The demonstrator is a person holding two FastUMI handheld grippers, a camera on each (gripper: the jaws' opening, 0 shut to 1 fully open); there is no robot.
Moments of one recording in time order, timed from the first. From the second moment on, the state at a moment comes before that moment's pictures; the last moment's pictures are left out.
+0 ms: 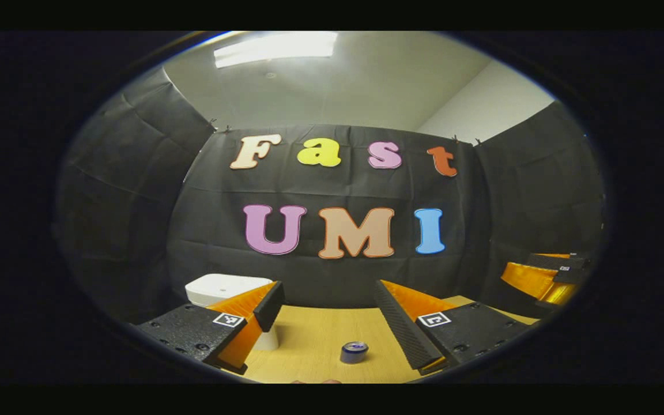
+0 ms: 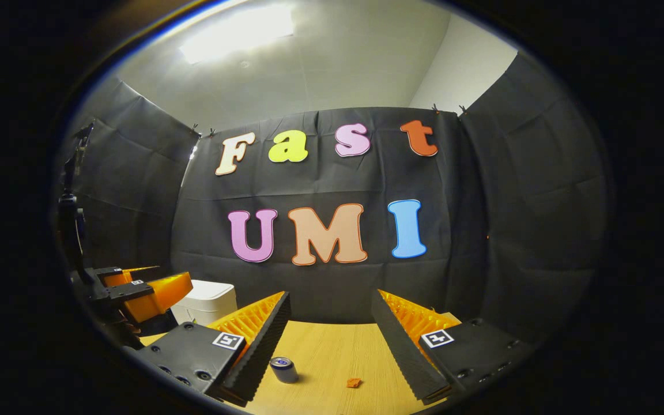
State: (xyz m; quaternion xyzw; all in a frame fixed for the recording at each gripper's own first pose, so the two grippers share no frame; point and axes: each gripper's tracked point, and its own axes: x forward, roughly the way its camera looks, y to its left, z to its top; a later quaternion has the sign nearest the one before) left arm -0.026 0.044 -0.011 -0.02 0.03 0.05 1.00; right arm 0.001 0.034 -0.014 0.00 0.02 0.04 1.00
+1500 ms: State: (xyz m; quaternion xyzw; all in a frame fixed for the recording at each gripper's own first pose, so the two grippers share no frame) left arm 0.121 0.273 -0.142 -0.02 0.15 0.10 0.98; right arm -0.008 0.047 -0.073 -0.03 0.10 -0.06 0.99
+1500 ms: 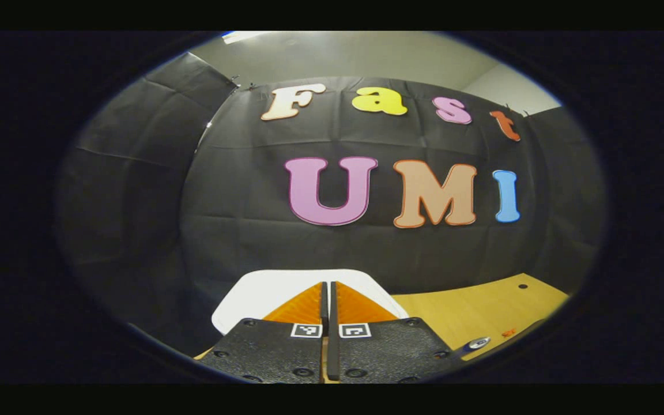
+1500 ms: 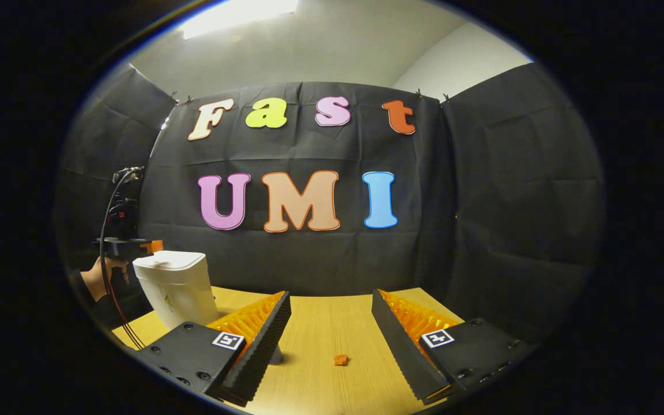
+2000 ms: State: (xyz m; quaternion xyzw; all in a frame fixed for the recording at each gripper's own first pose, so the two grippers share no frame) left arm 0.112 0.273 -0.170 -0.02 0.15 0.11 0.98; right arm 0.001 0.077 -0.084 -0.05 0.11 -0.03 0.99
